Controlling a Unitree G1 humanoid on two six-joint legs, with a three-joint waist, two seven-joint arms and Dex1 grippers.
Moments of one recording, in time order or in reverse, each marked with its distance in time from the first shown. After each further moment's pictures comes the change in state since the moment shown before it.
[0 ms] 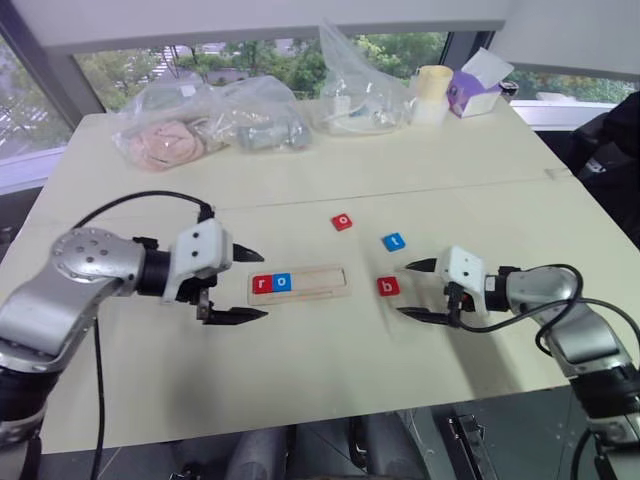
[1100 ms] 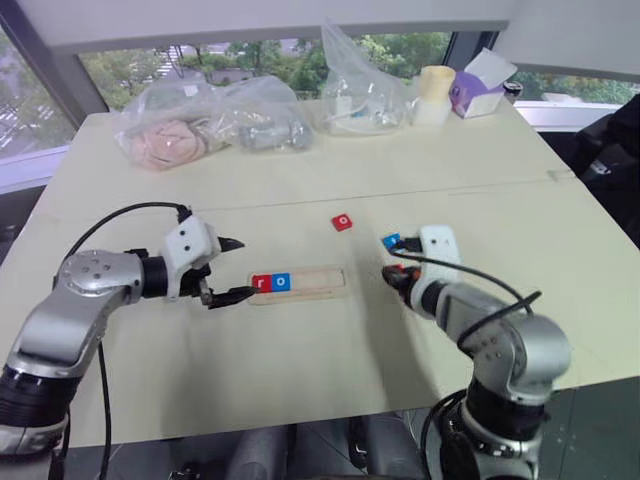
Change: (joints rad) left arm 0.073 -0.146 -0.024 0.235 0.157 -0.180 0.148; right arm 0.007 0.801 -0.278 -0.733 0.023 1.475 -1.077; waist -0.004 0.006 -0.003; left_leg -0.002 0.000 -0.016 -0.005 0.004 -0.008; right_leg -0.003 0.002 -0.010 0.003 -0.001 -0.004
